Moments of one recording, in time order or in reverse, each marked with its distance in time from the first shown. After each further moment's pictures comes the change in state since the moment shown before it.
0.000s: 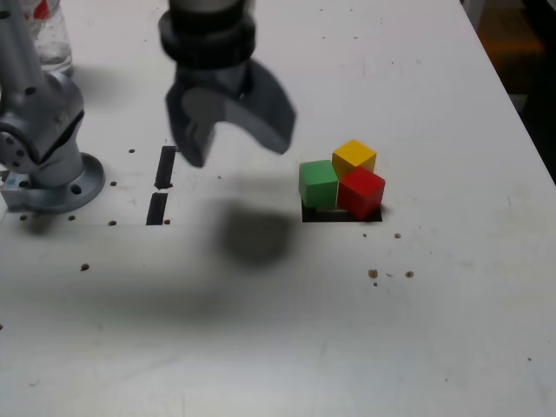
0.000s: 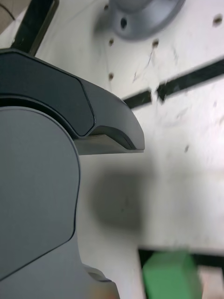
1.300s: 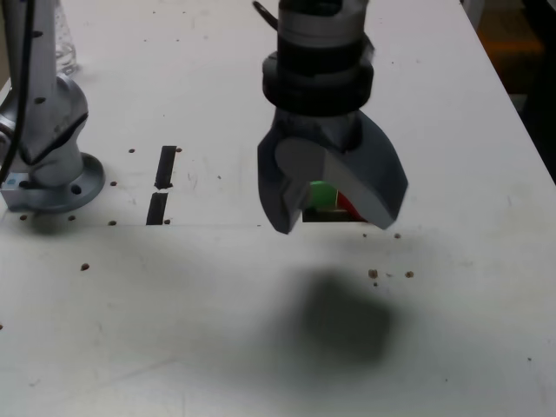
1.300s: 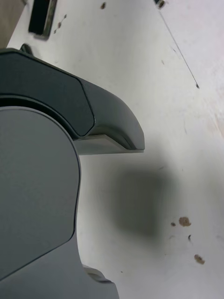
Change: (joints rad) arm -0.144 0.293 -0.374 -0.007 -0.150 0.086
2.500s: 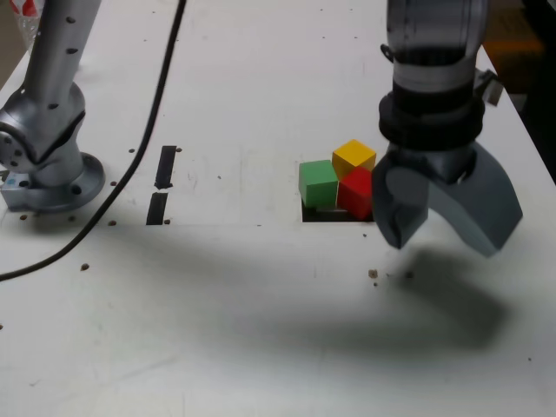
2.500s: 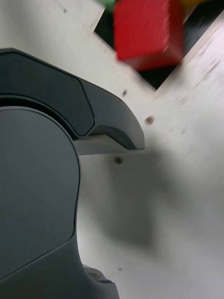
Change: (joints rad) arm 0.131 0.228 -0.172 -0.178 0.040 0.402
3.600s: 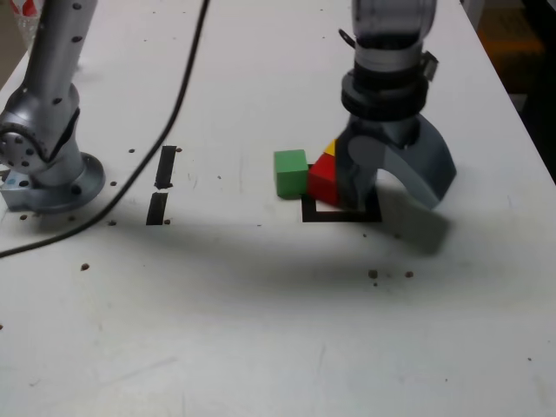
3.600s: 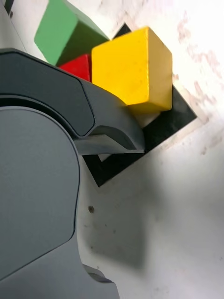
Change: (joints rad) arm 0.186 -0.053 0.226 -0.088 0.024 0.045
